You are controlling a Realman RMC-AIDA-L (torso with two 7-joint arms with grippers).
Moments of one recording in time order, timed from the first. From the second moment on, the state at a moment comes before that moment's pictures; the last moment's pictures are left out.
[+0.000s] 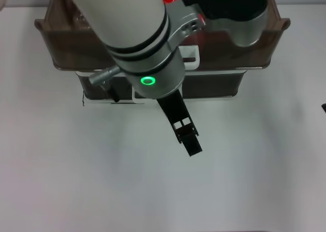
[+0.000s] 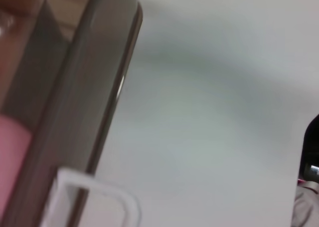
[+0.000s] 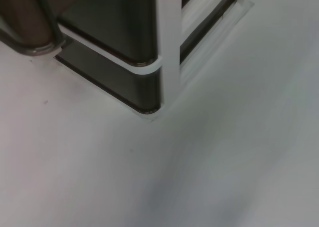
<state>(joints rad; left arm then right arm) -0.96 -2.06 1.86 1.57 -0.72 -1.73 0.22 0.47 2.04 -0.79 -1.32 0.47 1.67 -1.10</state>
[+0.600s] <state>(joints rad) -0.98 -2.06 1.74 1.44 -0.63 -1.72 0.39 0.48 2.04 -0.79 -1.31 0.46 1.66 -1.09</state>
